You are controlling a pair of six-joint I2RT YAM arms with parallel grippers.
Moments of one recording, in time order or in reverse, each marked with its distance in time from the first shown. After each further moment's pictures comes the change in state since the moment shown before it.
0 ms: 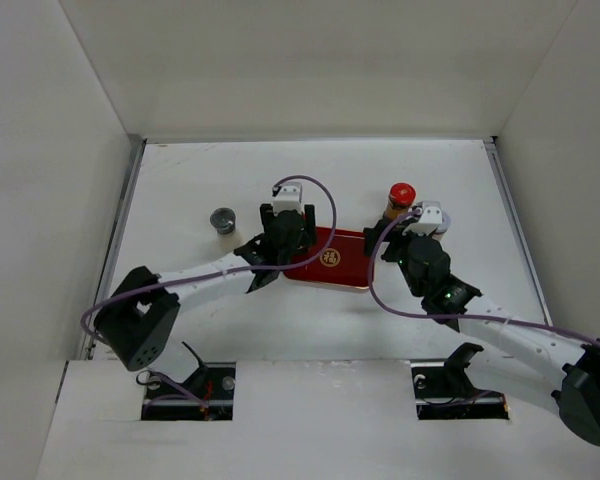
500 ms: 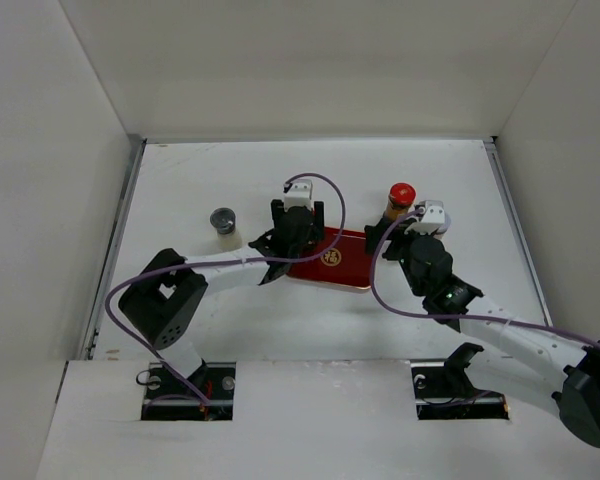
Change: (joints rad) left arm 0.014 0.193 0.070 0.116 0.039 0.031; right arm -0.009 -0.010 0.000 0.013 0.000 0.005
